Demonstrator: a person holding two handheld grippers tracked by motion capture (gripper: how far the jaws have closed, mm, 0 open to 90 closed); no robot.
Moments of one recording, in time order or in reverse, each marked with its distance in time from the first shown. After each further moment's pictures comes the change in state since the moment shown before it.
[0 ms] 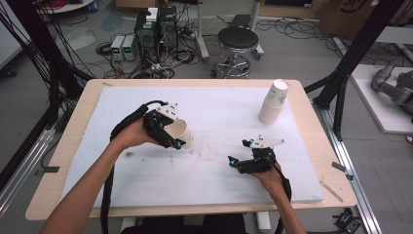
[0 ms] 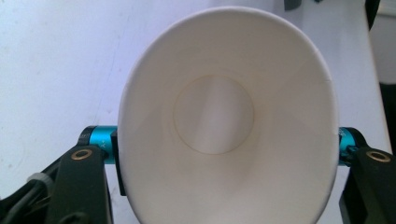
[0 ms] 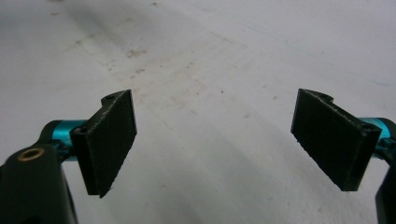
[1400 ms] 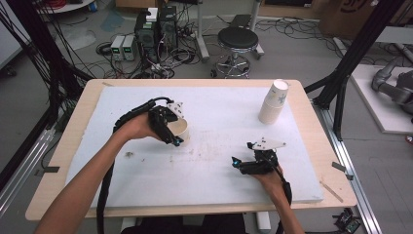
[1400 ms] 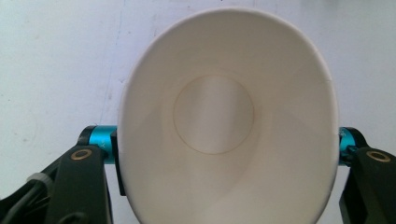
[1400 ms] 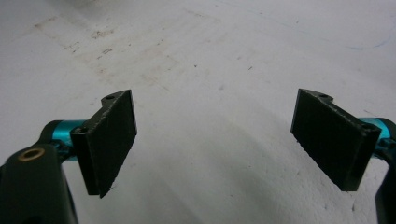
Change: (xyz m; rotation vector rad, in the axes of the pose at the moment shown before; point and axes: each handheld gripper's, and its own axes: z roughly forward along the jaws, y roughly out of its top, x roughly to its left) left arm 0.018 0.006 0.016 0.173 0.005 0.010; right arm -0.005 -0.015 0.001 0.028 -0.071 0.044
